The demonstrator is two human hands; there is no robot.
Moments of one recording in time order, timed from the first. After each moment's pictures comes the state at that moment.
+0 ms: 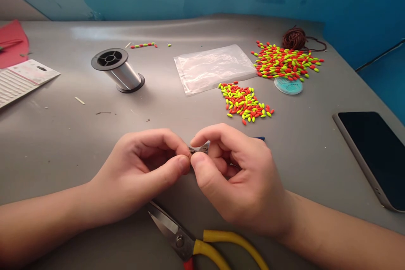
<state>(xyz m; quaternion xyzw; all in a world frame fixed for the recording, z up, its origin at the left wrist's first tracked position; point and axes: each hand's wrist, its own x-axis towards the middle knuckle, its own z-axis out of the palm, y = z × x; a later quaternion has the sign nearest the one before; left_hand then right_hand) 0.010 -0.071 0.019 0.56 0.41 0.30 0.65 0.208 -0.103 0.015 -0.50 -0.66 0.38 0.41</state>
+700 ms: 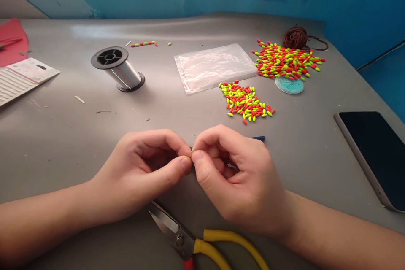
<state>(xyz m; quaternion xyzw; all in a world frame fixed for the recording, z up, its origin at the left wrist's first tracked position) 0.009 -0.072 0.019 0.58 0.41 0.29 0.64 0.207 -0.101 0.014 -0.50 -0.67 0.37 0.40</state>
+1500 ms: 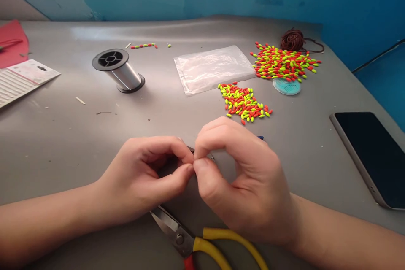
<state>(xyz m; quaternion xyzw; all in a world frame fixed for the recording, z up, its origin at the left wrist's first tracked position) 0.014 -0.074 0.020 0.64 0.41 0.28 0.59 0.212 -0.099 0.019 -0.43 -0.71 0.32 0.46</state>
